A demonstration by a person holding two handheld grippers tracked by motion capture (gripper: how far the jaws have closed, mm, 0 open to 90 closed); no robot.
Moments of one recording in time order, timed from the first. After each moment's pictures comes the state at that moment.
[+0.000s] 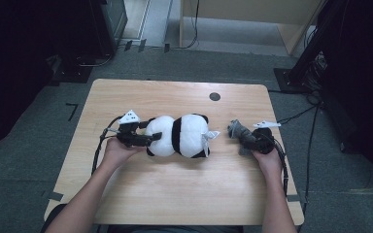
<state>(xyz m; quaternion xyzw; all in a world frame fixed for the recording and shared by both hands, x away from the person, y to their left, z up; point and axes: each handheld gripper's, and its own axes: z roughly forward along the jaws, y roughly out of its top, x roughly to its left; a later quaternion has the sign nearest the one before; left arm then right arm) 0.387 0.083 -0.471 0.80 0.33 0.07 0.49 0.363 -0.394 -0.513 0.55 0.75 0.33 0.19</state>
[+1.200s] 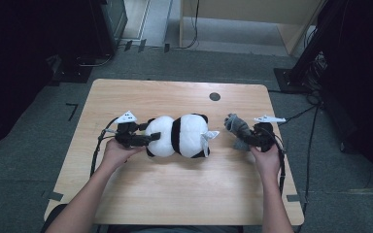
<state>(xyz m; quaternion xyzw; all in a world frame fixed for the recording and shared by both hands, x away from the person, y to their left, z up) 0.387 0.089 -0.474 0.79 0.35 0.04 0.50 0.352 -0.370 -0.464 0.54 0.74 0.37 0.16</state>
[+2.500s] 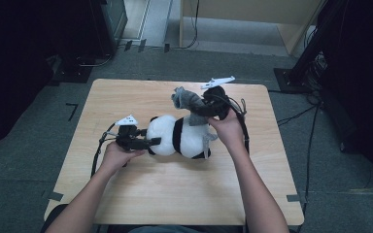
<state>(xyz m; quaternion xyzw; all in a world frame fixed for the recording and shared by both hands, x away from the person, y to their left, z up) 0.381 0.089 -0.486 0.79 0.36 0.00 0.50 0.404 -0.216 -0.351 0.38 0.82 0.40 0.14</state>
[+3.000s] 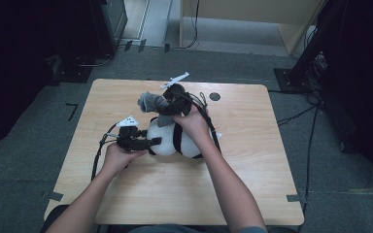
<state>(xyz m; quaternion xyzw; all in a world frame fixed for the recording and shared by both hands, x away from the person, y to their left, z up) 0.376 0.085 -0.484 0.79 0.37 0.02 0.49 0.432 -0.115 -0.369 0.34 0.86 0.36 0.10</state>
